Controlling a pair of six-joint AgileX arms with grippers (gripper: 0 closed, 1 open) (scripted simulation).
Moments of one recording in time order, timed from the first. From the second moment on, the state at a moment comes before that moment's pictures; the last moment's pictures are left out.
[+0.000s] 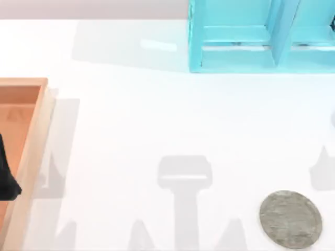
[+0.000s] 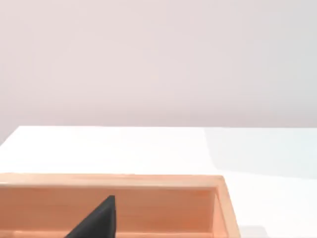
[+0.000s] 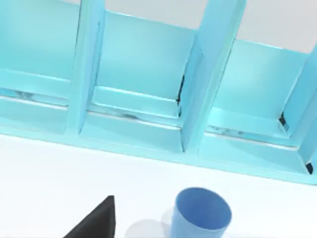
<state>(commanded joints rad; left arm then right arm) 0.00 0.00 0.00 0.00 0.00 0.00 -0.04 0.25 0.26 -0.16 0.02 -0.22</state>
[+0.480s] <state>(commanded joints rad) 0.00 0.00 0.00 0.00 0.00 0.00 -0.09 0.84 0.83 -0.56 0.02 -0.73</state>
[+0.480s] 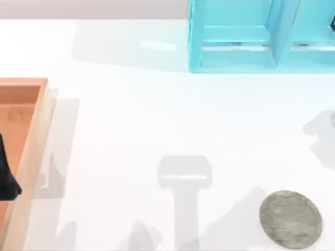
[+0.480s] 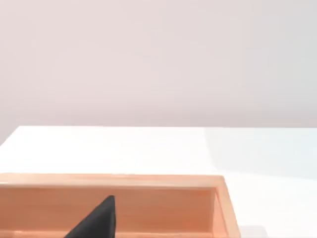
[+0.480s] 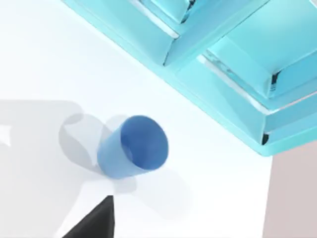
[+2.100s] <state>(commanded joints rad) 0.00 0.00 0.00 0.00 0.00 0.00 -0.17 2.12 1.83 -1.29 0.00 -1.72</state>
